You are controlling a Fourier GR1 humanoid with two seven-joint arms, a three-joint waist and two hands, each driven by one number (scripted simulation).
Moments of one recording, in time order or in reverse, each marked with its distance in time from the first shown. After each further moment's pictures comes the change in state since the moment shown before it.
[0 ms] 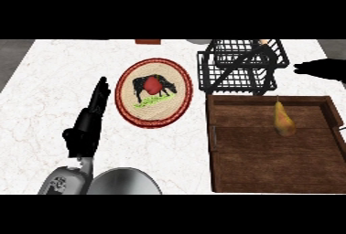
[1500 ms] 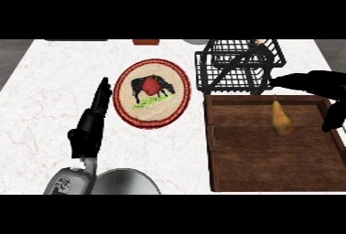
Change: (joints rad) left arm 0.009 -0.056 0.029 -0.005 -0.065 -0.021 0.011; right arm -0.054 0.171 0.072 0.225 0.119 -0.051 -0.072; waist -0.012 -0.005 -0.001
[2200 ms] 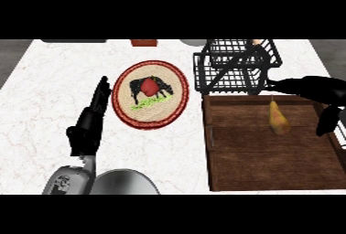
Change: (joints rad) left arm -0.010 -0.010 0.030 0.017 -0.002 -0.028 -0.005; right arm 0.019 0.039 -0.007 0.028 0.027 -0.012 0.009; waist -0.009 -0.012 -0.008
